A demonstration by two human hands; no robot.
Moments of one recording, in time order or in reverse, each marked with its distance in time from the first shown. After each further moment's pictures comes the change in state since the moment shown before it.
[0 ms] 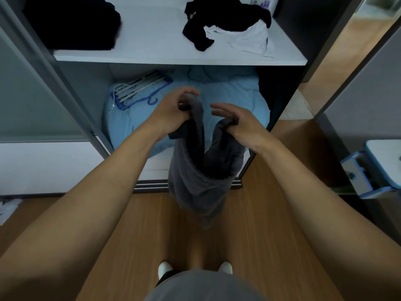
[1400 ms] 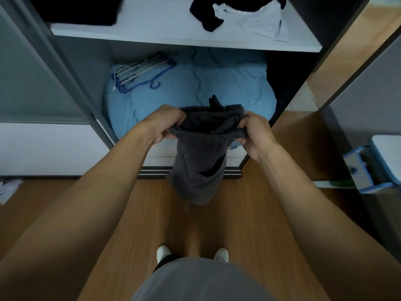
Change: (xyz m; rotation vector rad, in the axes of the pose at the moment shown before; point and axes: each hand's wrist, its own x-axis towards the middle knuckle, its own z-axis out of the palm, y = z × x) left_hand -0.023 -0.036 -0.004 -0.159 -0.021 -0.672; right_hand -0.016 0.009 0.028 0.685 0.422 0.569
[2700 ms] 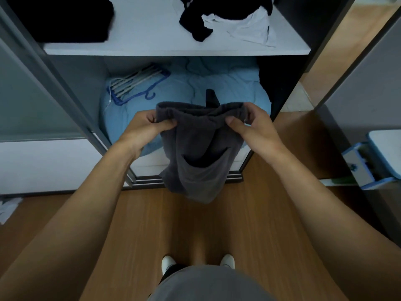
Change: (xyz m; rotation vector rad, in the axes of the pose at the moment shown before) left_hand -0.001 -0.020 -0.030 -0.072 0.023 0.431; right_hand -0.014 -0.016 -0.019 -0.519 -0.151 -0.540
